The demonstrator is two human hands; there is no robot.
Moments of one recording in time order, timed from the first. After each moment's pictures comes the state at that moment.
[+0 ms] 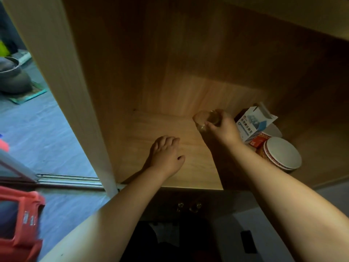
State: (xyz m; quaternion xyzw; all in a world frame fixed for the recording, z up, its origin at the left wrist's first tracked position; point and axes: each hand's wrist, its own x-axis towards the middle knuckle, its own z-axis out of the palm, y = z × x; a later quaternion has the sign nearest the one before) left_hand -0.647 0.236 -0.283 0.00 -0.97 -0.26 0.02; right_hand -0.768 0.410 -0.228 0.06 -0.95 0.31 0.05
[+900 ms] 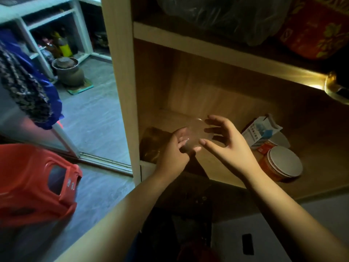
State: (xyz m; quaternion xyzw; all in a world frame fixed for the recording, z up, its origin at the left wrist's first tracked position) left_hand -0.541 0.257 -0.168 0.17 -0.69 -0.69 0.10; right_hand -0.597 0.398 -0.095 0.31 -0.84 0.45 -0.06
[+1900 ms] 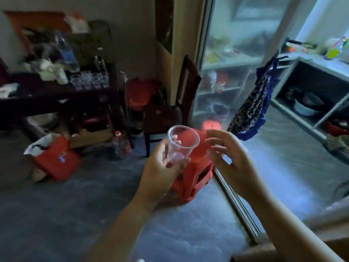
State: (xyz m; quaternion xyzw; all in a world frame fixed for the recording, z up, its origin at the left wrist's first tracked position) left_hand -0.059 0.012 -0.114 0.37 -0.55 -0.53 0.52; right_hand -0.236 0.035 -0.076 0.68 -0.50 0.47 -0.25
